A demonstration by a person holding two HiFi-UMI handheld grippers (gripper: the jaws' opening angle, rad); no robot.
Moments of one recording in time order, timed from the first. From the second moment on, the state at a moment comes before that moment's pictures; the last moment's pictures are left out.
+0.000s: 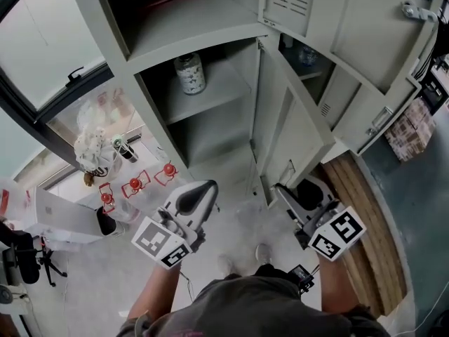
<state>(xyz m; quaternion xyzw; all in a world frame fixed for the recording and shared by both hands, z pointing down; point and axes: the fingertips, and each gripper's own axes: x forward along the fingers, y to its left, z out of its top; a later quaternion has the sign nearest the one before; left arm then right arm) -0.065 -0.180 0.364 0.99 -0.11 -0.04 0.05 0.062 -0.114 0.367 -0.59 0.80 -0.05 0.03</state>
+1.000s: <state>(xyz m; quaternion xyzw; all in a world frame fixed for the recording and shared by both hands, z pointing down) -0.147 -0.217 0.367 0.98 -0.16 -0.05 0.05 -0.033 -0.168 0.366 -0.50 0.86 -0.07 0.03</state>
